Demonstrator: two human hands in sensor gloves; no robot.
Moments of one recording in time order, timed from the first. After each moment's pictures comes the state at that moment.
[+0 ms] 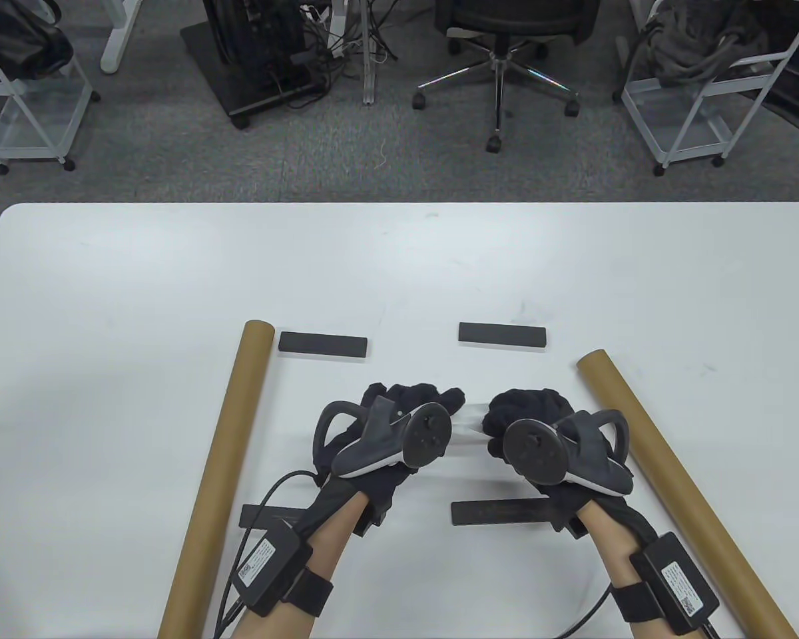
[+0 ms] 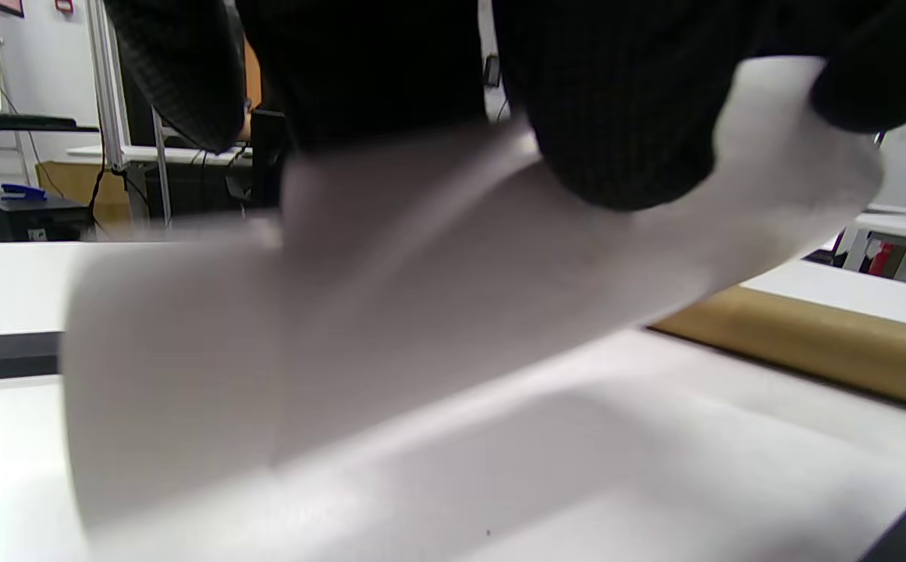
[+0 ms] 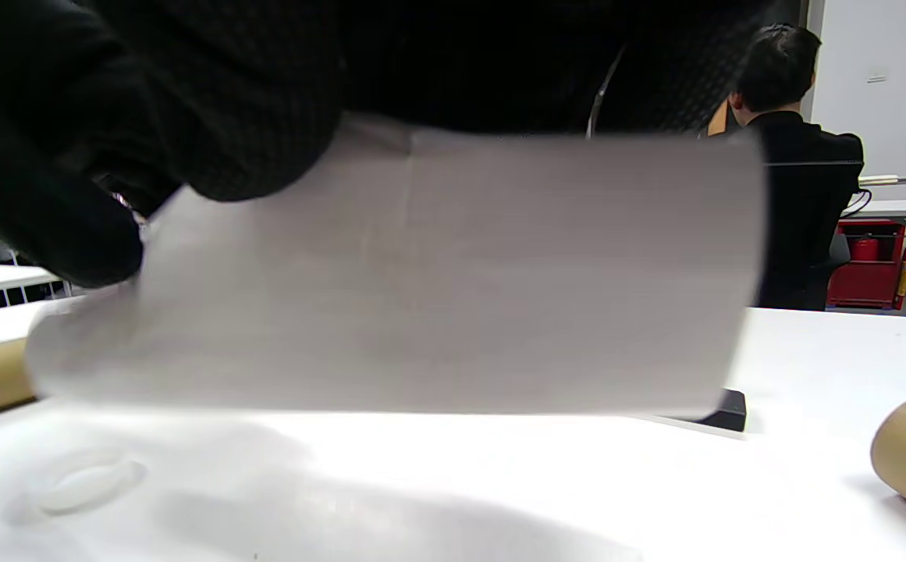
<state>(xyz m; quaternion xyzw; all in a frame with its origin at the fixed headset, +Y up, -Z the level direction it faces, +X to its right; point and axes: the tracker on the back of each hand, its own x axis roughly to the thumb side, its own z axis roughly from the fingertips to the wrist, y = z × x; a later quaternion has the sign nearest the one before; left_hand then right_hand) -0.051 -0.653 -0.235 -0.04 -0.23 0.03 0.97 0.137 -0.640 -0.218 0.20 -0.03 0.98 0.07</state>
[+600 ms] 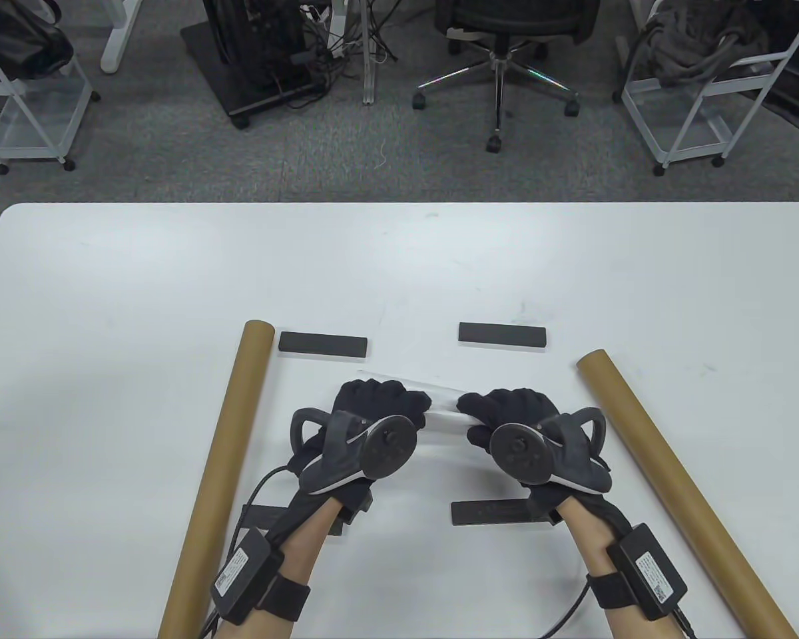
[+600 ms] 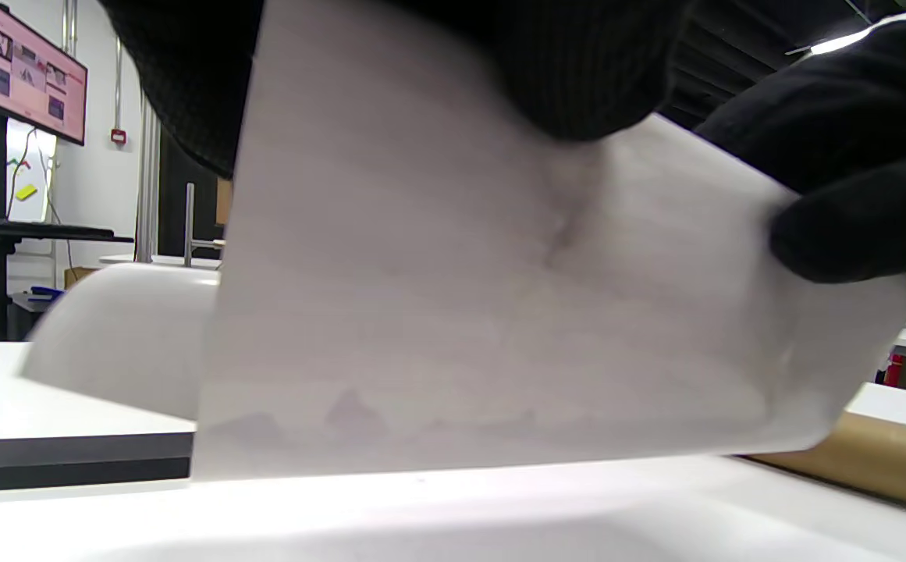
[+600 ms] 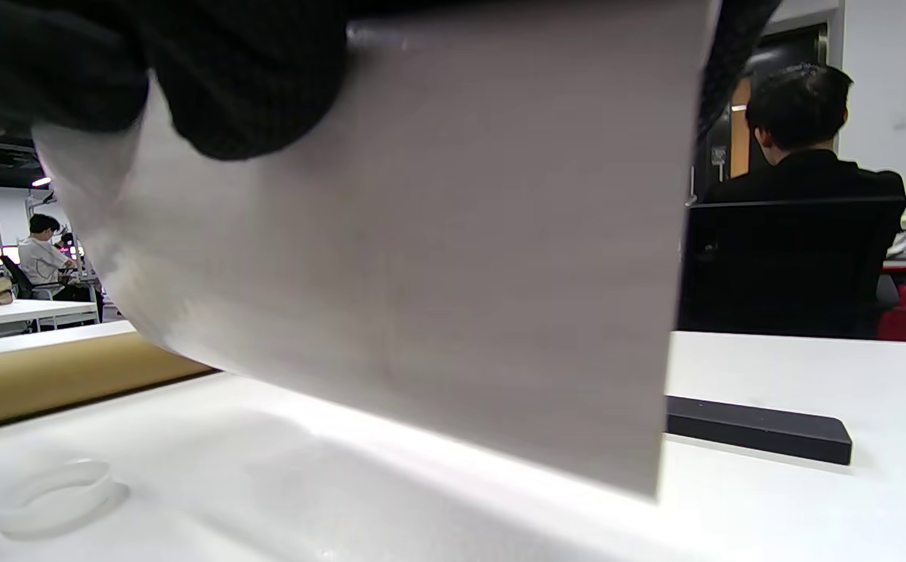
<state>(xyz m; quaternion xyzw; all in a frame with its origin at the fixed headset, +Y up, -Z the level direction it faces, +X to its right) -0.086 -0.650 -0.228 0.08 -0.22 0.06 0.97 0.119 -0.668 -0.223 0.23 -0.08 0.97 0.07</state>
